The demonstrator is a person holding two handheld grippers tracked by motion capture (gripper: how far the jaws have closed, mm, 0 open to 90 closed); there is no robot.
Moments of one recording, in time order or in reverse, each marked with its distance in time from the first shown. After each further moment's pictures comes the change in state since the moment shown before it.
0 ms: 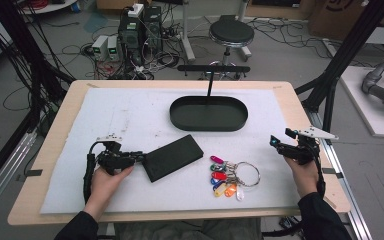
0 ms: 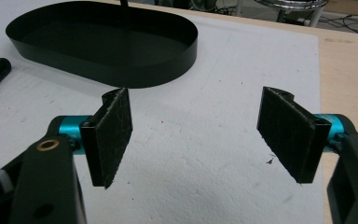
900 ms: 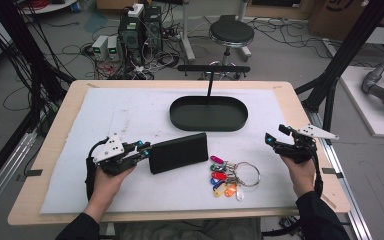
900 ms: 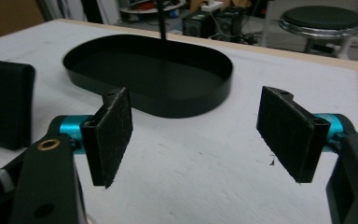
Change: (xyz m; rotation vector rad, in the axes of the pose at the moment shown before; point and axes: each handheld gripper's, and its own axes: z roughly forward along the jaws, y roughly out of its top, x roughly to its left) left arm -0.047 0.011 -0.017 -0.321 -0.038 0.584; right arm 0.017 0.012 -0.003 -0.098 0.124 -0.010
